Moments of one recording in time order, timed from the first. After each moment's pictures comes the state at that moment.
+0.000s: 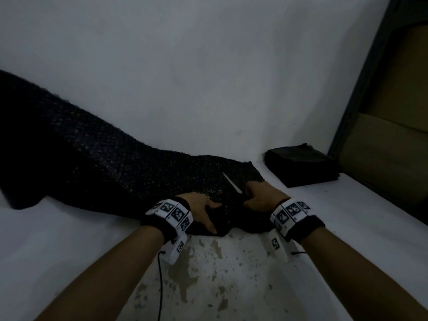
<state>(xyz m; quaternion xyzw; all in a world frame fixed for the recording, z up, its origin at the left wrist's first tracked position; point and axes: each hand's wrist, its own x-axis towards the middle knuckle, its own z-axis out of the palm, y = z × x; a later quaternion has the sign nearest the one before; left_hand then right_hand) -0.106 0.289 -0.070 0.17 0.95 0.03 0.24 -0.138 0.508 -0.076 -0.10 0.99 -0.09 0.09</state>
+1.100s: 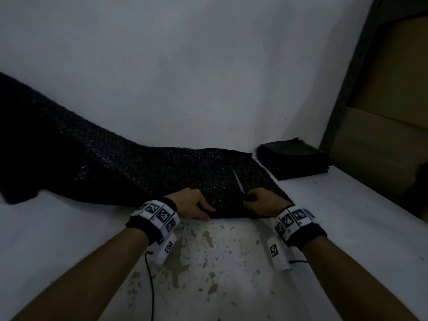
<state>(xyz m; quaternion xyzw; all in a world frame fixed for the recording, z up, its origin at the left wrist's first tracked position) -0.093 0.280 -0.083 0.23 0.94 0.15 0.20 -0.105 0.540 -0.098 -0.05 0.96 -0.24 0.13</state>
